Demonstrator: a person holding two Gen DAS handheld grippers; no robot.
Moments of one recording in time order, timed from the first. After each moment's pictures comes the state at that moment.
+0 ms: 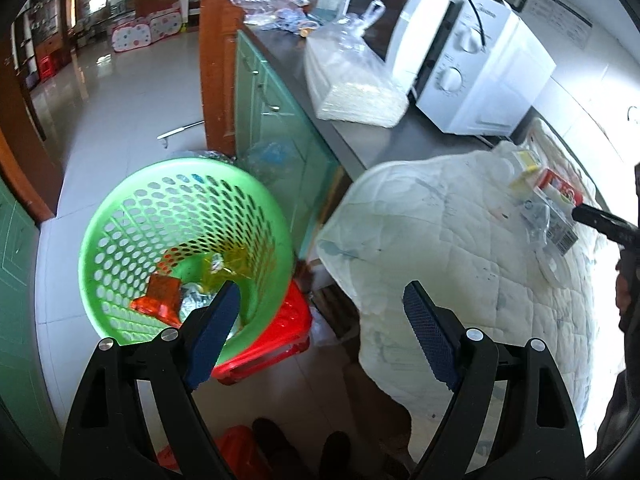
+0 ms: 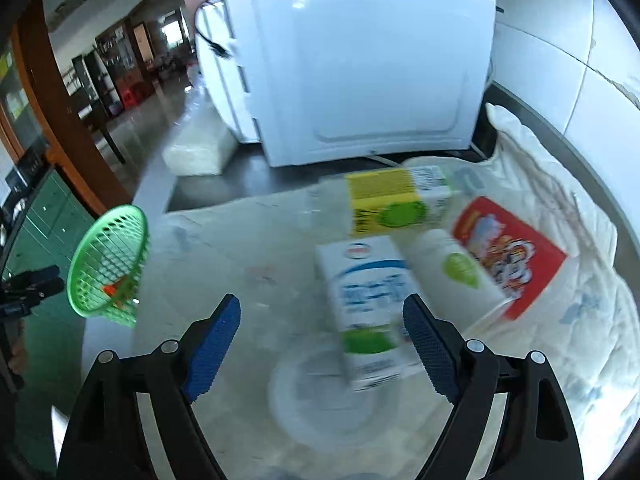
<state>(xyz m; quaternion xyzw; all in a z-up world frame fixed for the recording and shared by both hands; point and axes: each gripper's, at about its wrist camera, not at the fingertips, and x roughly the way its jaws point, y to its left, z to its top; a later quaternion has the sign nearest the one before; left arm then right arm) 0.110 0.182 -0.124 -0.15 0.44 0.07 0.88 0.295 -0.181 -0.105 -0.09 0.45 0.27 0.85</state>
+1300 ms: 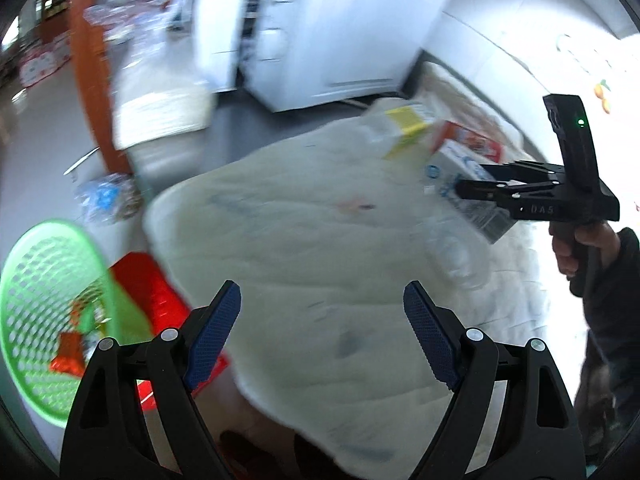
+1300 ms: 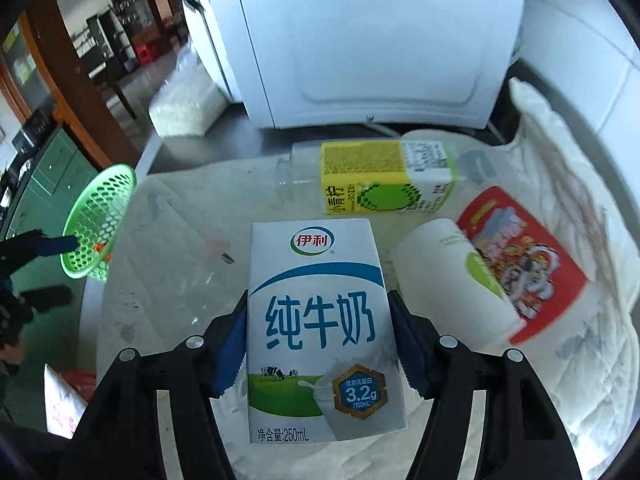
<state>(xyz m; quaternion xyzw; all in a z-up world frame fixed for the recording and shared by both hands) 0.197 0.040 -0.115 -0.11 0.46 -0.10 0.87 0.314 -0.197 -0.112 -0.12 0.48 0.30 0.81</state>
